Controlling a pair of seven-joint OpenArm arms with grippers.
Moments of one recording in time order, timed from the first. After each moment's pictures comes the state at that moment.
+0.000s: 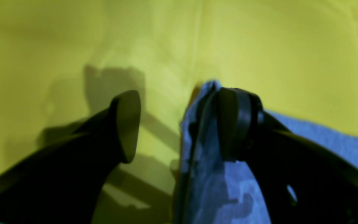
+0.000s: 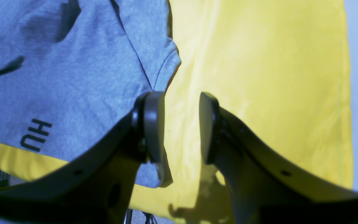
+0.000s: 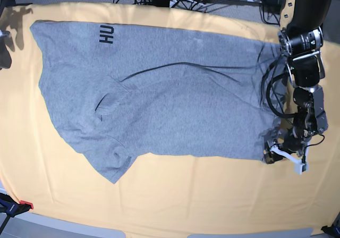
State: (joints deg) left arm -33.2 -22.2 -11.8 43.0 -24.3 -22.2 30.1; right arm -24.0 25.5 61.7 109.0 65.4 41.8 -77.8
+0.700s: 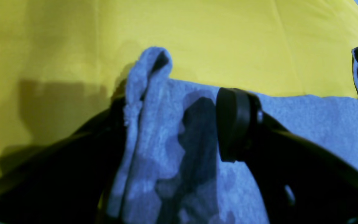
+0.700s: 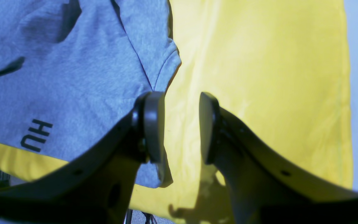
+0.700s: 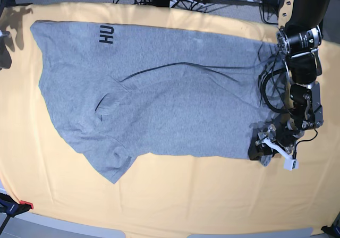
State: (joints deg) left arm -32.4 -21.8 -11.9 39.2 -30.6 -38.5 30.6; right arm -24.0 25.5 61.7 109.0 65.5 41.8 -77.8
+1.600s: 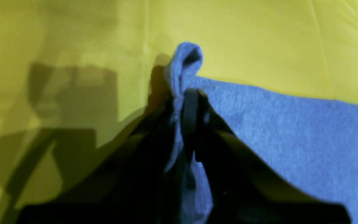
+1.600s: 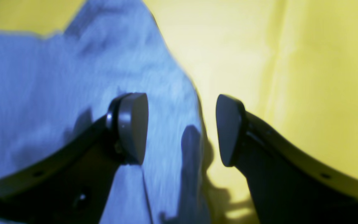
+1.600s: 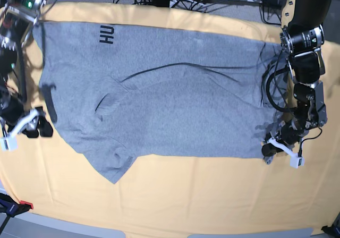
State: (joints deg) left arm -32.3 -23.2 -11.8 39.1 -30.9 -32.9 31.1; right arm 15.6 25.0 28.9 71.7 41.0 39.8 -57.8
